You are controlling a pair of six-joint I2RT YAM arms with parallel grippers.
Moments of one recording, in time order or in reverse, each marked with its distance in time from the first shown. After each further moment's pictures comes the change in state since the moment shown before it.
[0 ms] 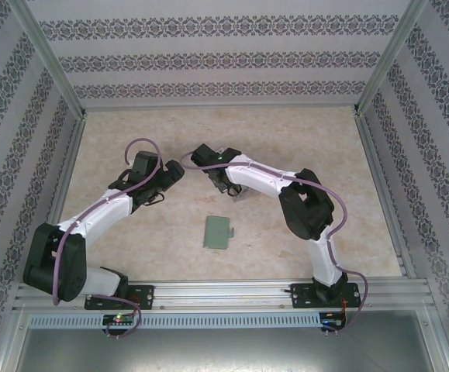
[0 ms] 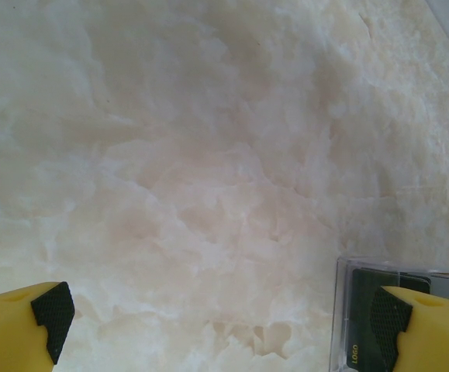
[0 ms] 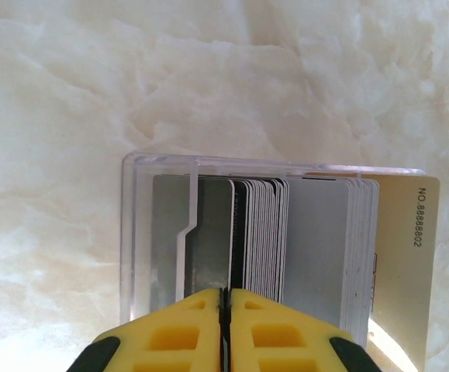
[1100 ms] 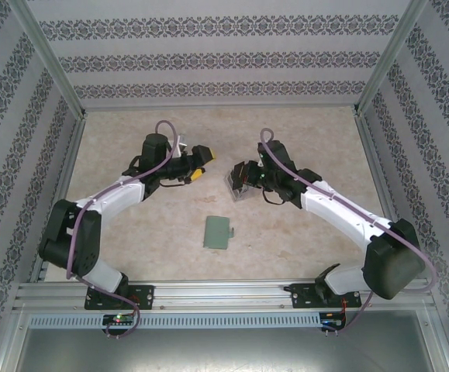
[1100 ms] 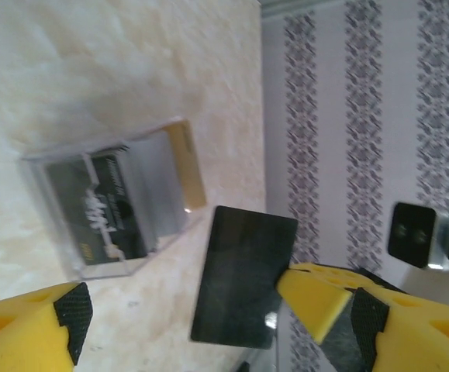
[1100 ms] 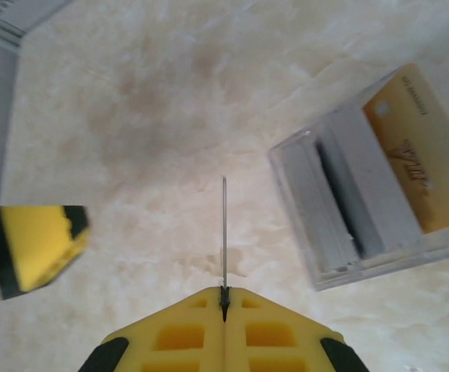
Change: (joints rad) left arm -0.039 0.197 0.129 0.418 0.709 -0.083; right arm -0.219 -0.721 -0.681 0.607 -0.636 0.520
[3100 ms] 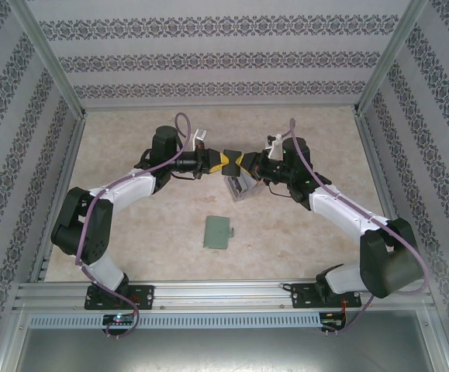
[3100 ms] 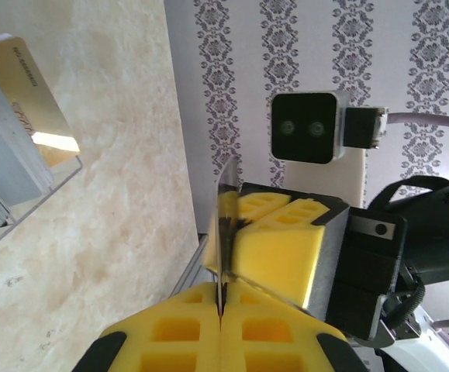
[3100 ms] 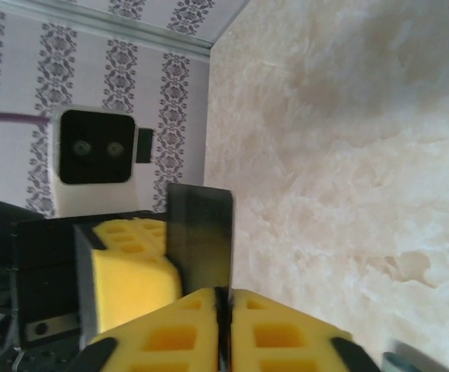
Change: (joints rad) left arm -0.044 0.105 0.105 0.143 0.241 -0.104; right arm -0.175 0.009 -0.150 0.482 -0.505 0.273
